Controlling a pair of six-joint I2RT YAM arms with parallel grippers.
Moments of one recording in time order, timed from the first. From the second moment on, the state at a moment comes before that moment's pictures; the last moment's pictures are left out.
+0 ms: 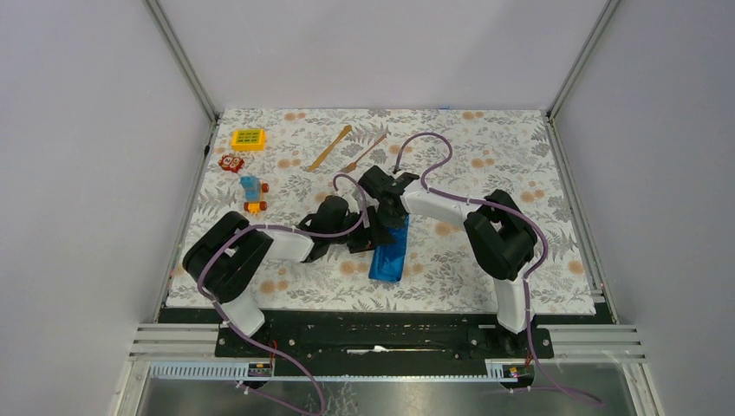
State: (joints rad) left arm -0.65 1.68 0.63 0.46 0.43 -0.90; right arm 0.79 2.00 1.46 -0.74 0.33 1.06
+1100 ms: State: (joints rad) left arm -0.66 1.71 0.63 0.39 0.33 -0.93; right arm 0.60 1.77 1.28 -0.46 0.05 0.68
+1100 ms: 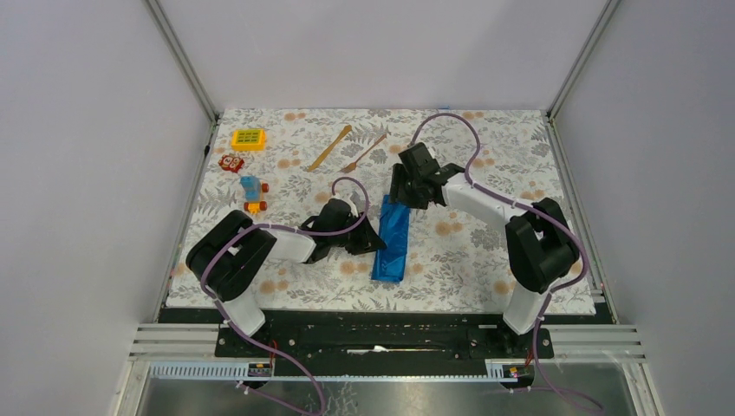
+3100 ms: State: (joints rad) left arm -0.69 1.82 1.06 -0.04 0.04 -0.53; right arm 0.53 1.77 1.12 -0.23 -0.19 0.78
